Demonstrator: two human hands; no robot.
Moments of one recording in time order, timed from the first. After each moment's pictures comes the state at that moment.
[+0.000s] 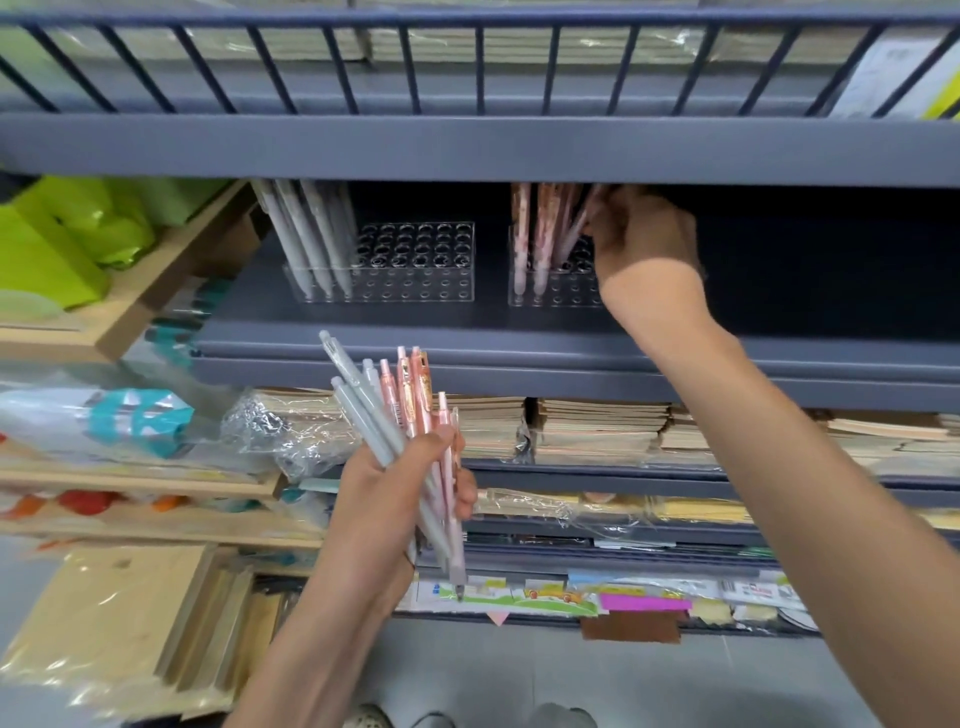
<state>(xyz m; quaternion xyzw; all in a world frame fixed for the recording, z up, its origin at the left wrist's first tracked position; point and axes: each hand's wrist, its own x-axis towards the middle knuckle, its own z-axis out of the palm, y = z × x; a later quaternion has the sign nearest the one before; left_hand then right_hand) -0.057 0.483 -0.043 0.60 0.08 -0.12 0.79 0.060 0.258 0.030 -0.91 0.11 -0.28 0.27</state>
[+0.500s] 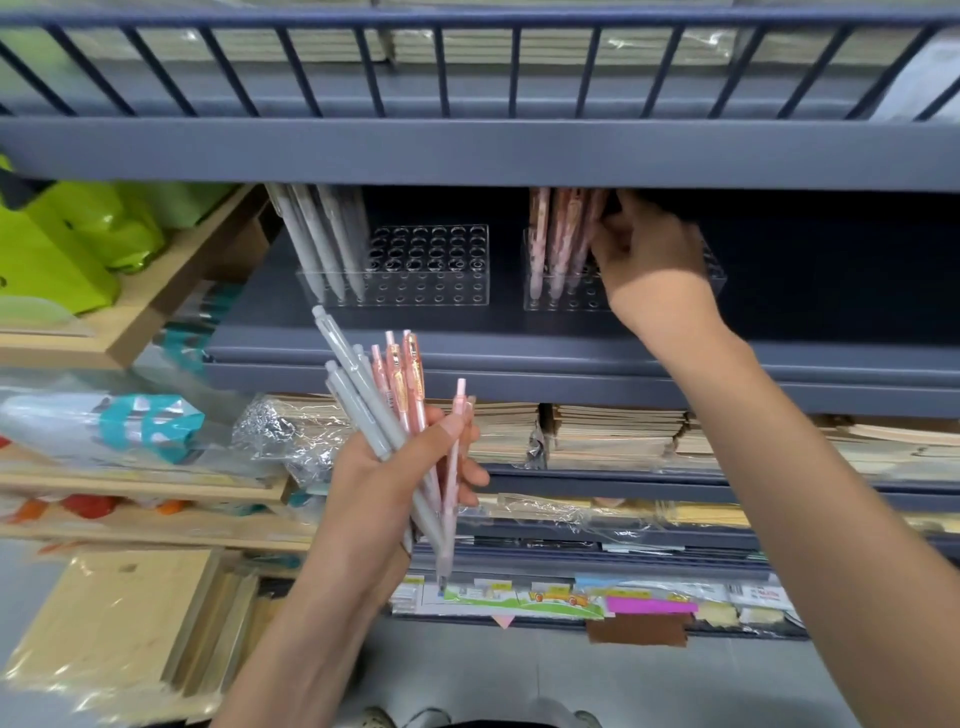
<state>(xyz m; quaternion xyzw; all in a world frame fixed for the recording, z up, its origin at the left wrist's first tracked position) -0.041 0.500 -0.033 0.57 0.02 -0.12 0.81 0.063 0.265 0.028 -0.94 0.09 -0.22 0.25</state>
